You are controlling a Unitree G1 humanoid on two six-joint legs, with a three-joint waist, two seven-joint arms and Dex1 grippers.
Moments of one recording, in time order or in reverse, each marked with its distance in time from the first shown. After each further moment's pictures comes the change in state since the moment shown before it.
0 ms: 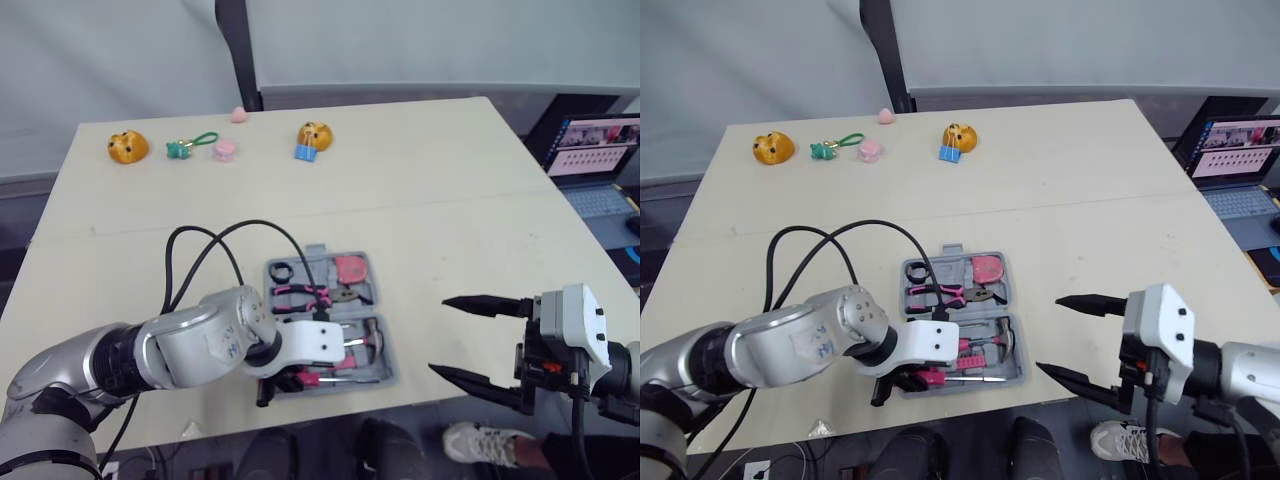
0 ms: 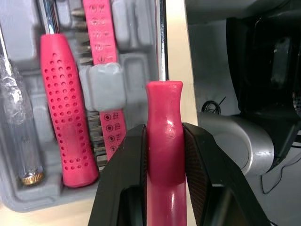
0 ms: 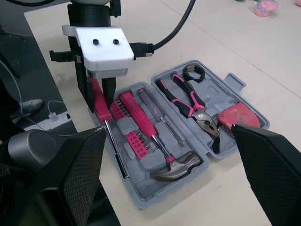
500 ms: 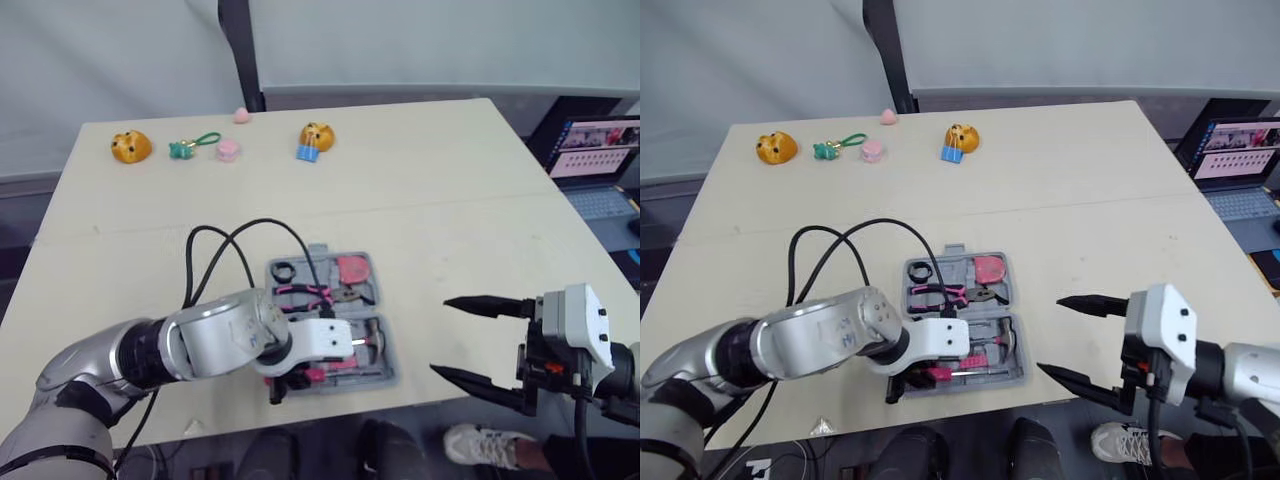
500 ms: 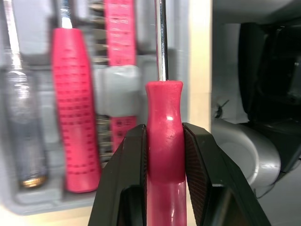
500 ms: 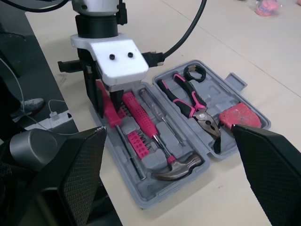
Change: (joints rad) left arm -0.043 -0.066 -0.001 0.061 -0.104 0.064 0.115; right arm 0.011 -0.002 -0.019 -0.008 0.009 0.016 0.000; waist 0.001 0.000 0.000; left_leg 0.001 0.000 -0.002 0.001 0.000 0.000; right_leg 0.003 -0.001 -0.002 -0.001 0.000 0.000
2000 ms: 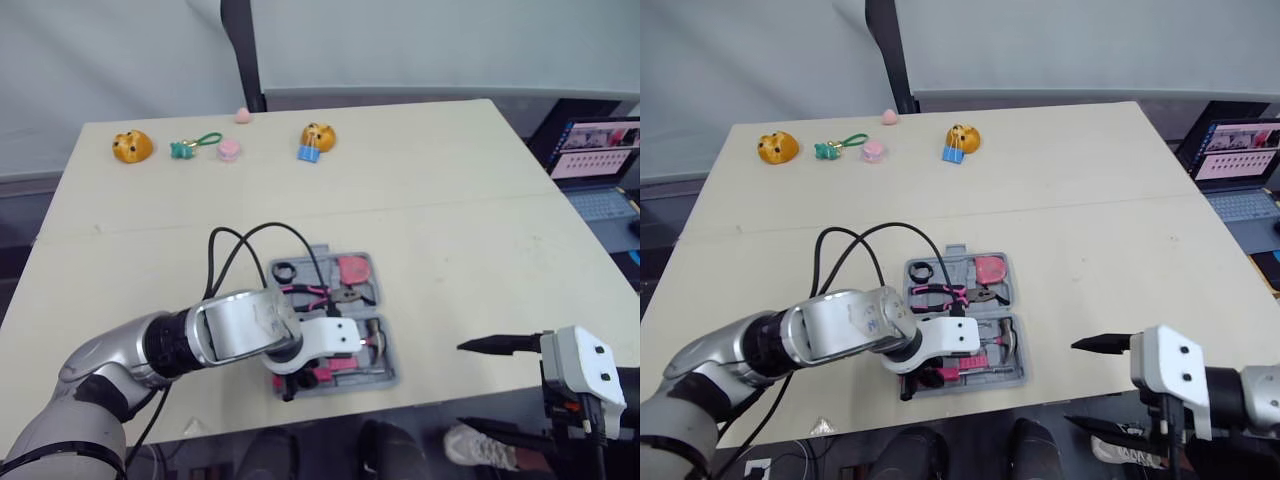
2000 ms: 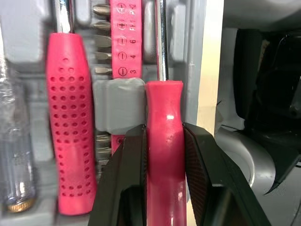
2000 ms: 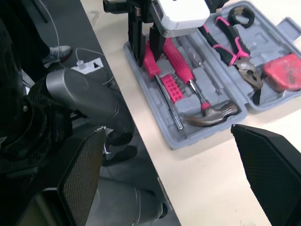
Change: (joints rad) left arm -0.019 -0.081 -0.039 0.141 -0.095 0.000 0.112; right arm 0.192 -0.059 -0.079 0.015 -0.174 -0.087 0.252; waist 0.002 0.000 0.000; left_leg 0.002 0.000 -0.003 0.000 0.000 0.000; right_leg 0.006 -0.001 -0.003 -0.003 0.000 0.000
